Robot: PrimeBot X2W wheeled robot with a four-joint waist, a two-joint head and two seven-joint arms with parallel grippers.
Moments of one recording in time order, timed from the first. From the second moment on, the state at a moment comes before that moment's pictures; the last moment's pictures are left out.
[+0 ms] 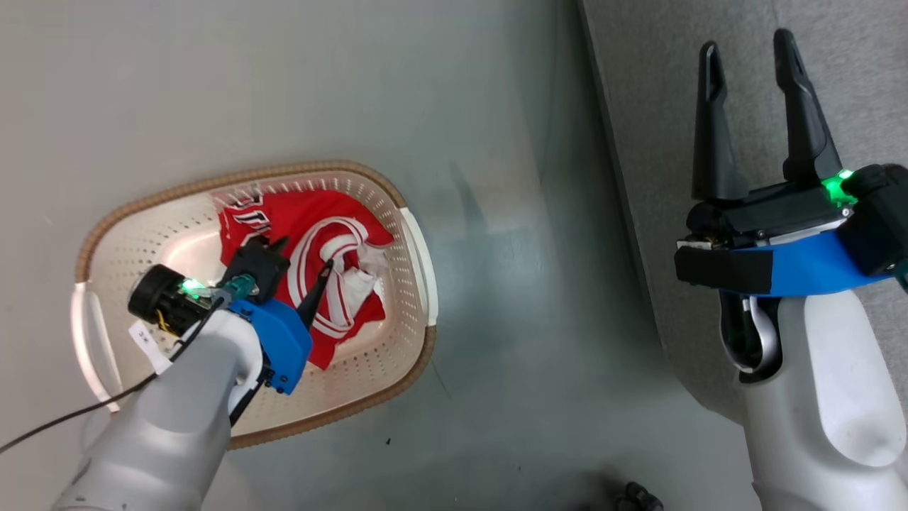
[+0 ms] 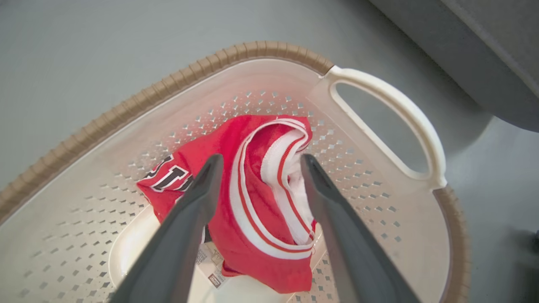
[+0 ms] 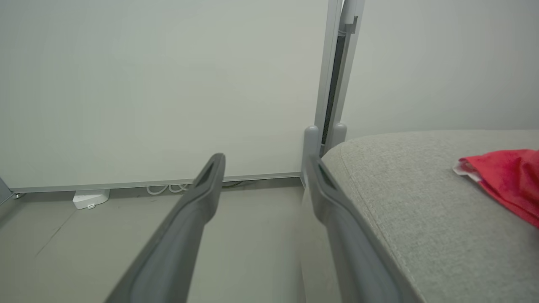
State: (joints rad) left arm -0.86 0.22 -0.81 1.06 -0.39 -0.13 -0.26; right arm -0.54 -0.05 0.04 0.07 0.09 0.13 -0.26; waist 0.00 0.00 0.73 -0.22
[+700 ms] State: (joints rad) left arm -1.01 0.20 -0.96 1.25 -0.50 -0.13 -0.22; right arm -0.59 -0.05 0.03 0.03 0.06 0.13 -0.26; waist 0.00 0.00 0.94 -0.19
